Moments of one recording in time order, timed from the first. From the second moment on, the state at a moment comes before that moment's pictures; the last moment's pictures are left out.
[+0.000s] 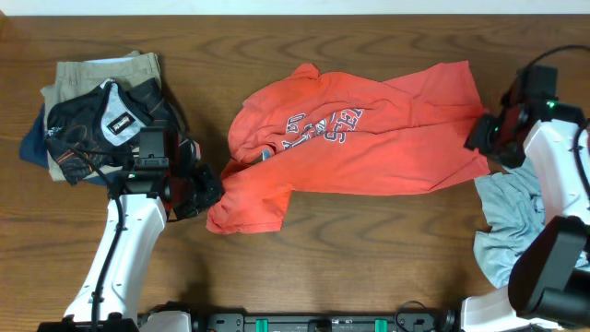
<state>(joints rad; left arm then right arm) 0.02 1.32 0.82 -0.78 0.39 -0.46 -0.22 1.69 1.25 -0.88 -0.01 0.30</state>
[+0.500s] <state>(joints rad) 0.02 1.32 0.82 -0.78 0.39 -0.46 -0.22 1.71 0.92 -0.58 -0.03 0.52</state>
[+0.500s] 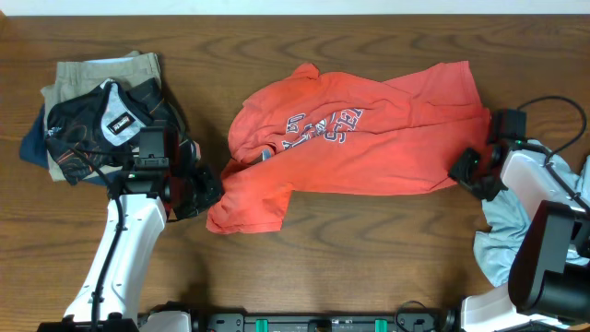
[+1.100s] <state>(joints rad) 0.02 1.32 0.82 -0.78 0.39 -0.46 -0.22 1.71 0.88 -0.50 0.00 0.57</state>
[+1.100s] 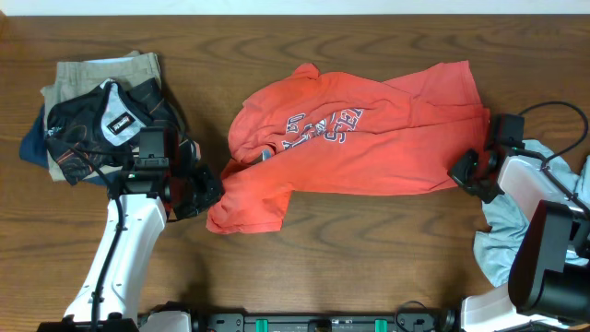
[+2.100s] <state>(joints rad) 0.02 1.02 0.96 -1.14 0.52 -0.40 -0.38 1.25 1.00 -1.05 0.01 0.35</state>
